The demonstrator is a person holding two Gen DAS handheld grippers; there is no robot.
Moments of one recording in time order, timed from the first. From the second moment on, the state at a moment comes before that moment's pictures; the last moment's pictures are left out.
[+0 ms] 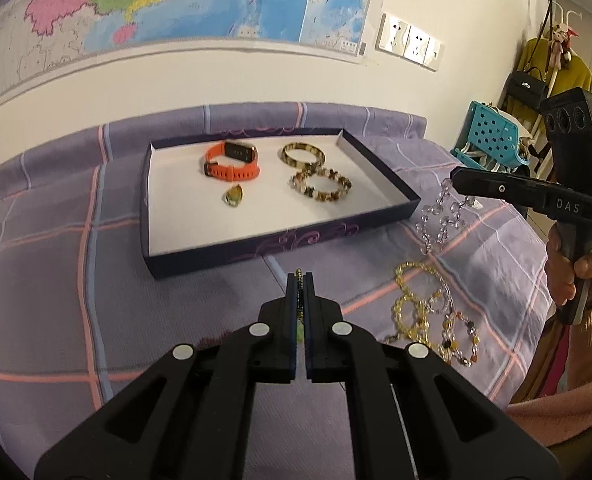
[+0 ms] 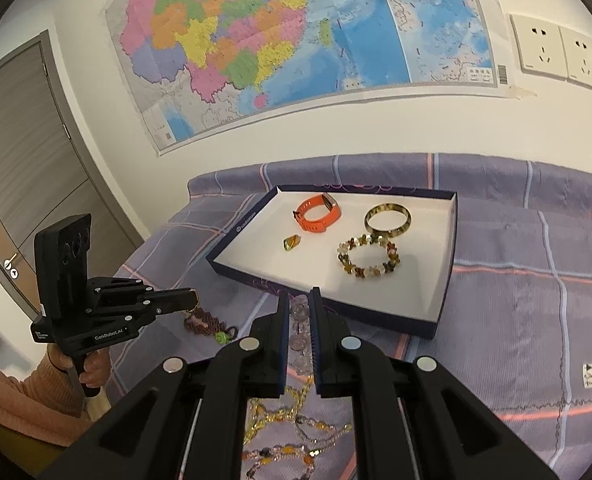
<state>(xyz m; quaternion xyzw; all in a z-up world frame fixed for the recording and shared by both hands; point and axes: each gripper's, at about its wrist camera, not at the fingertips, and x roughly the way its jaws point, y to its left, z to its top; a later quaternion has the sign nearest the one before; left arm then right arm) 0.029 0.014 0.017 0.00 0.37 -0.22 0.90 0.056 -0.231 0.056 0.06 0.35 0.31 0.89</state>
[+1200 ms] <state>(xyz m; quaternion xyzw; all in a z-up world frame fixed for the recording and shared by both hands) 0.136 -0.005 0.011 0.02 0.39 -0.20 0.90 0.170 -0.208 0.036 0.09 0.37 0.28 0.88</state>
